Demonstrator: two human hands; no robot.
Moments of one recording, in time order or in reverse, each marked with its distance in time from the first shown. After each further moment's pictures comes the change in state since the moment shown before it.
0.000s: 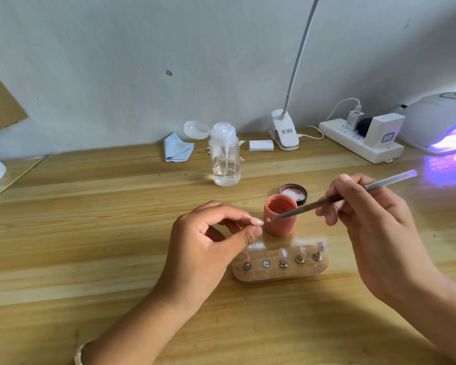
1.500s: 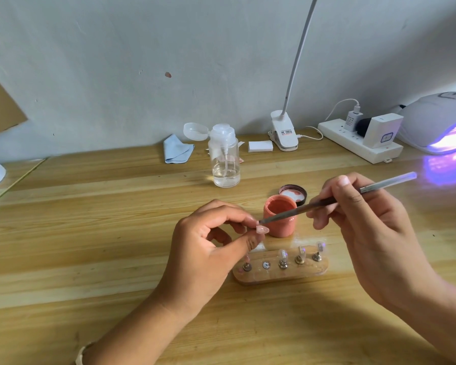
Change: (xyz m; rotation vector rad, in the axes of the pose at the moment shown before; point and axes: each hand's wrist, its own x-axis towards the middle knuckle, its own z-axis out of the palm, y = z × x) left_hand 0.001 -0.004 0.001 0.037 -0.007 0.075; right_hand -0.005 -0.002 0.005 -0.006 -0.091 -0.068
